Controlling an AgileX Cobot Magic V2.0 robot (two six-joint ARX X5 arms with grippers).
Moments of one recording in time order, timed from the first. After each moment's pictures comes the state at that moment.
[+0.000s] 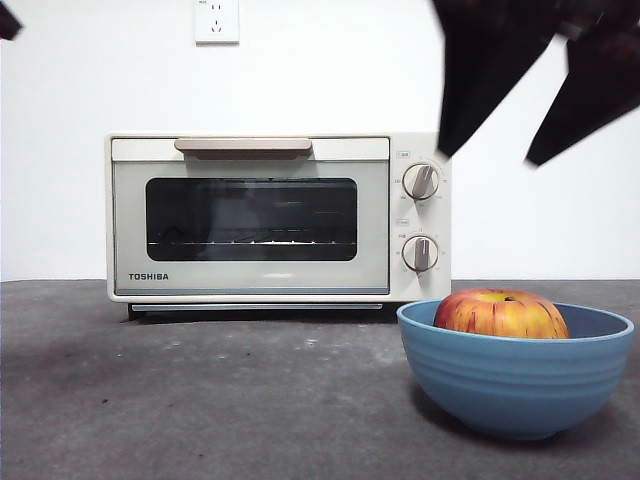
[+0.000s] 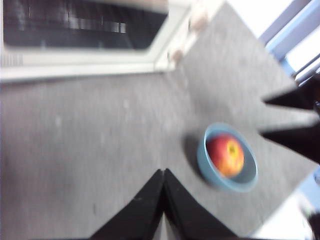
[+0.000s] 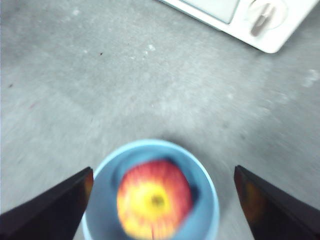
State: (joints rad) left arm -0.16 0.65 0.73 -0.60 0.60 -0.20; right arm 0.77 1.06 0.90 -0.69 0.13 0.21
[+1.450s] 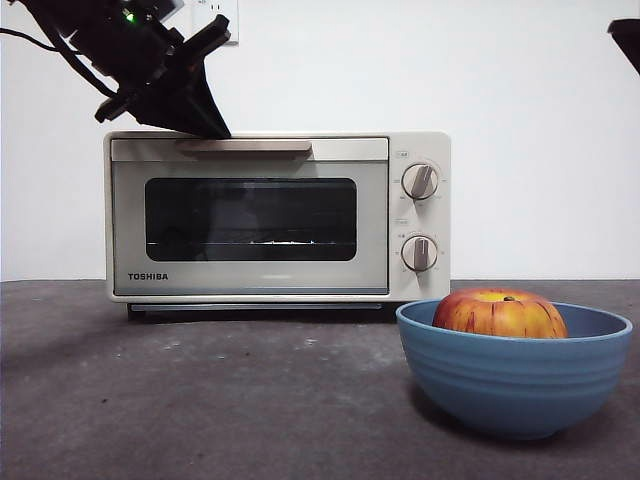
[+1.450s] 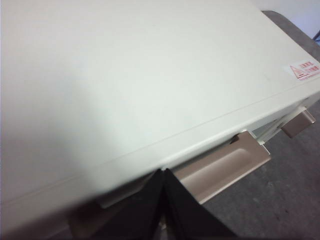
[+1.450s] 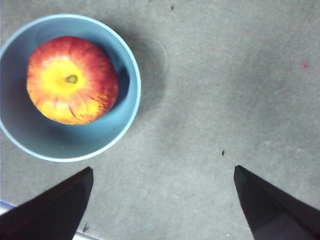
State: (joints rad) left arm -0.31 1.57 1.22 -0.15 0.34 -0.09; right arm 0.63 0.91 0.83 -1.03 0.13 0.29
